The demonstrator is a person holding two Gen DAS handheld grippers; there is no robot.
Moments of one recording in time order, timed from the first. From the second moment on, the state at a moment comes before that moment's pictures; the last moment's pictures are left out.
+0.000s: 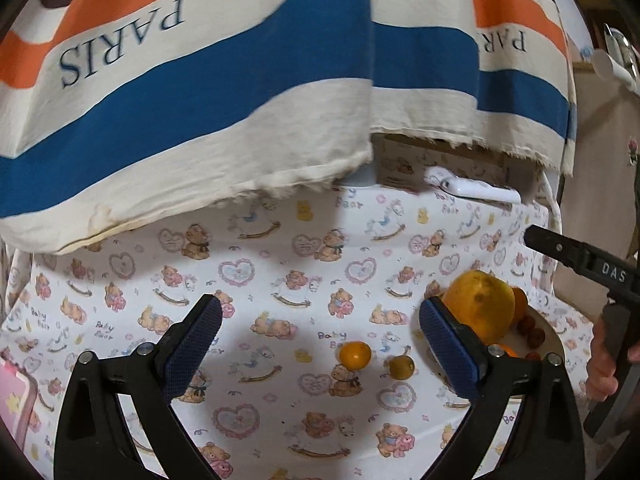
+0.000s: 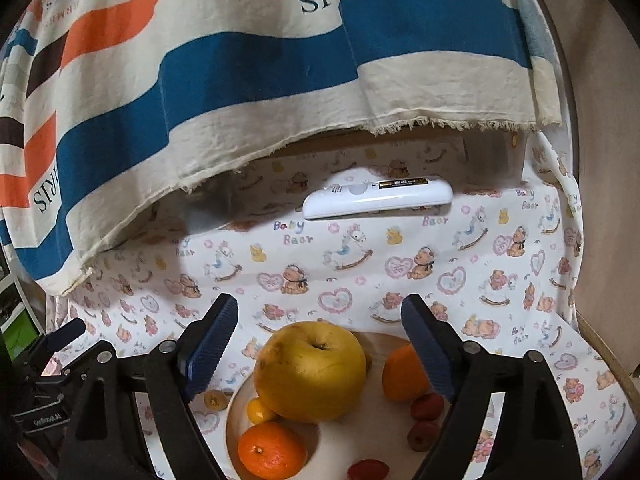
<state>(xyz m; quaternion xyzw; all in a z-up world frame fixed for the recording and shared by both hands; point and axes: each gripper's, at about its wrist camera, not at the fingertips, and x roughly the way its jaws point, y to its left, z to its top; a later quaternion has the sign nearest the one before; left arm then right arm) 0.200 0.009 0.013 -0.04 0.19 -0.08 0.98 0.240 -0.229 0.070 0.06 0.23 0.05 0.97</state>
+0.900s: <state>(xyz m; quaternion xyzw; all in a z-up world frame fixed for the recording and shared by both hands) 0.194 0.018 0.012 -0.04 0.17 -0.05 0.98 0.219 -0.201 0.062 0.01 0.16 0.05 0.99</state>
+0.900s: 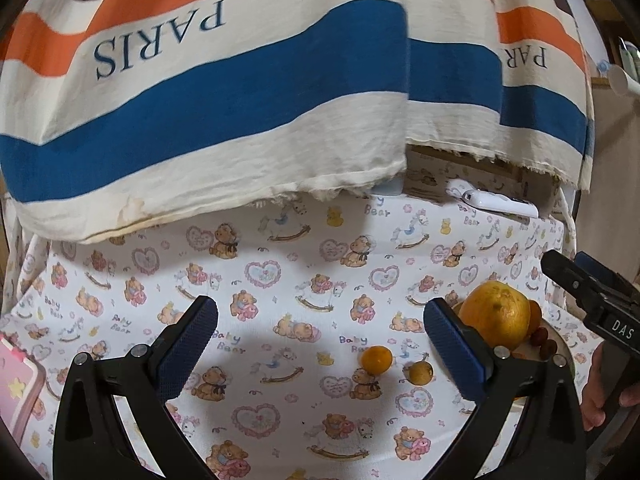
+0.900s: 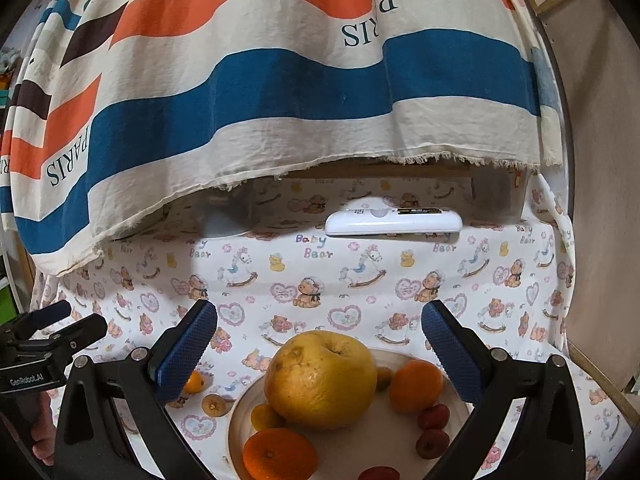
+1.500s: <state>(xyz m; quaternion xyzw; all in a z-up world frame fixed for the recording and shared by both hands) 0.188 0.006 0.014 -0.01 0.16 -0.04 0.99 0.225 -0.204 0.056 0.01 0.18 0.05 0.98</state>
